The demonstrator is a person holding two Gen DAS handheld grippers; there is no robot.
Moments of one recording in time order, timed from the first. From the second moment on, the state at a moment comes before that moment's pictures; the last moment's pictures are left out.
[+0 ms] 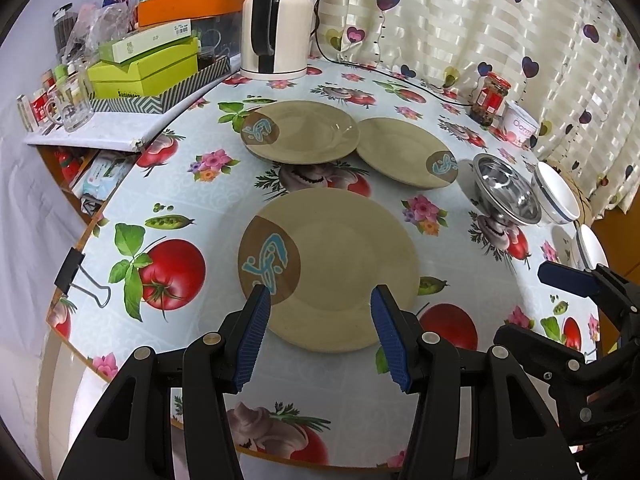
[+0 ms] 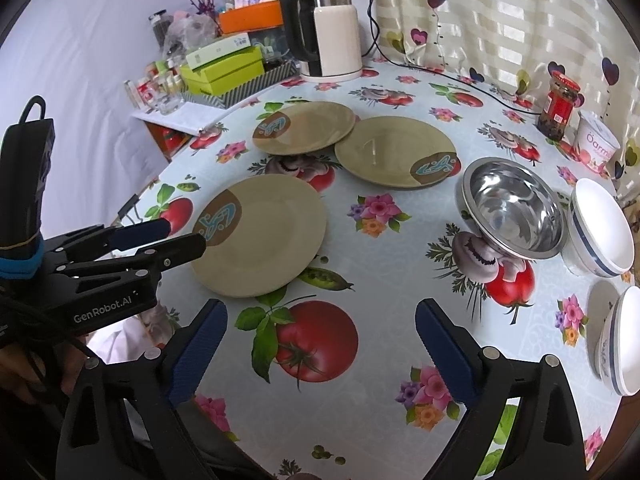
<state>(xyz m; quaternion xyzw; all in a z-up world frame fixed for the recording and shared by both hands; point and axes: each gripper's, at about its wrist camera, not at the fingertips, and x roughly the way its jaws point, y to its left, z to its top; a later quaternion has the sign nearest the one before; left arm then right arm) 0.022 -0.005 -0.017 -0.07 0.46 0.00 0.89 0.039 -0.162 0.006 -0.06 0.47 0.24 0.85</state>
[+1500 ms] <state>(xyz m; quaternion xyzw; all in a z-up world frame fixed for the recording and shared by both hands) 0.119 0.056 -0.022 -0.11 0.45 0.02 0.89 0.155 -0.103 0.007 -0.09 0.46 0.27 0.84</state>
